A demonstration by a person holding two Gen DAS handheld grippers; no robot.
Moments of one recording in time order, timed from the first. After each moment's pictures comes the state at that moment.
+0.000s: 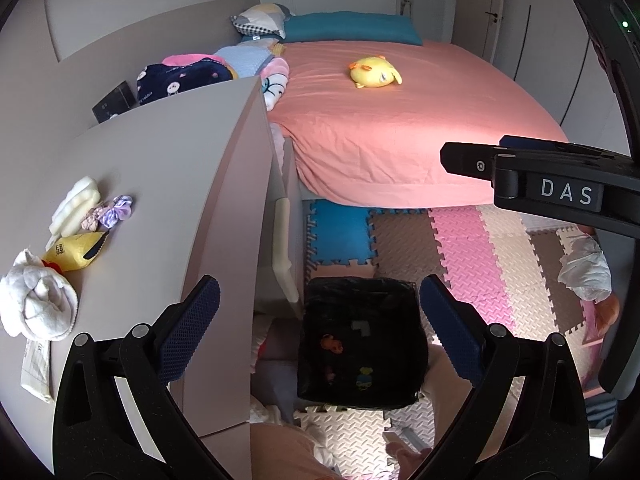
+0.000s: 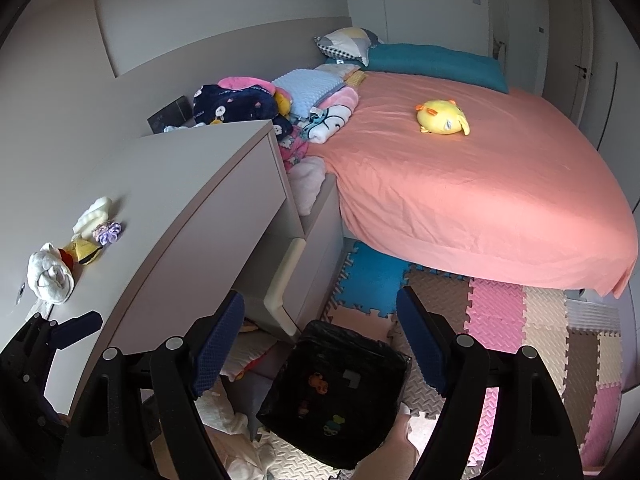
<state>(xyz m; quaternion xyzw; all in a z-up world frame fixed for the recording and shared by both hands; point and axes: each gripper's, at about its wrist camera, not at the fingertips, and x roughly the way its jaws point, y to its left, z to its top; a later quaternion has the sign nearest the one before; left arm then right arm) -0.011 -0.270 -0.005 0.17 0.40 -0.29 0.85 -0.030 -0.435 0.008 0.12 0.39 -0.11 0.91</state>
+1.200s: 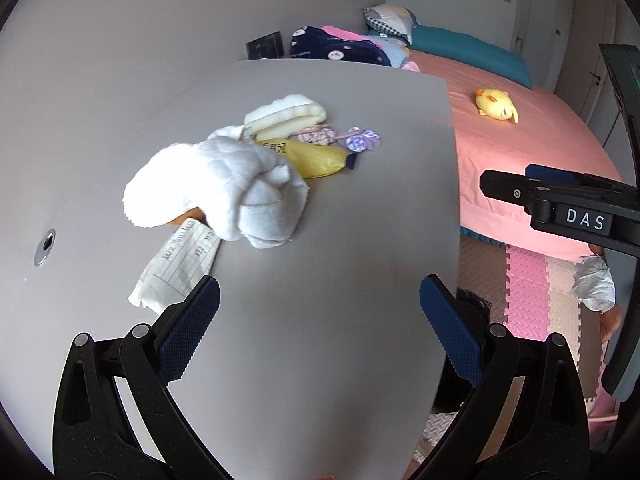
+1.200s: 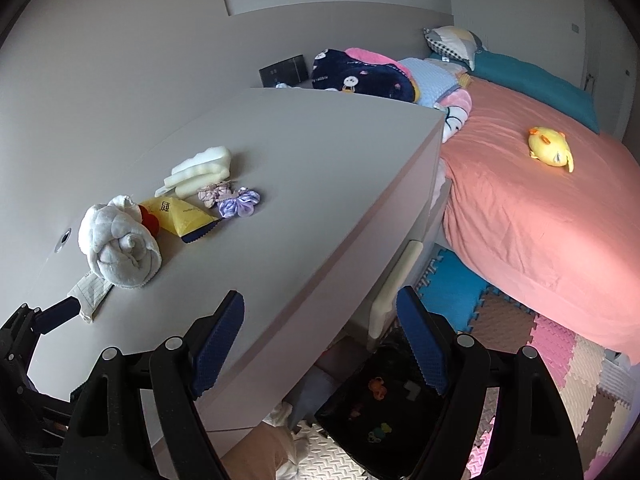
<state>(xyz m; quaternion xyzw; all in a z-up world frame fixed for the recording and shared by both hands) 0.020 -0.090 0.002 0.08 0.42 -0.12 0.89 0.059 -0.283 0.001 0.07 0.42 0.04 0.91</state>
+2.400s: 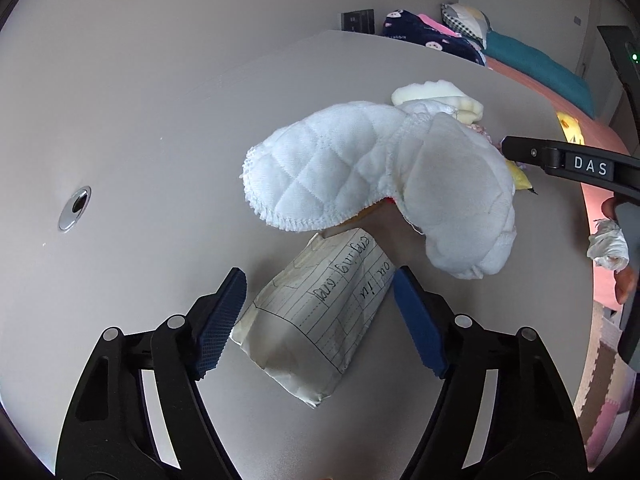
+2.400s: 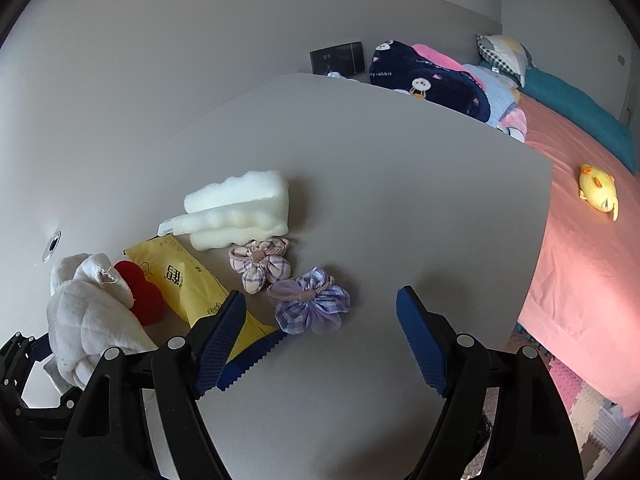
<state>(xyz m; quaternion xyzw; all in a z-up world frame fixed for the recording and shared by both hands) 0.077 -0.001 -0.026 0.04 0.45 -0.02 0.89 0.173 -0.208 -0.015 0.02 0.43 0.09 0.90</state>
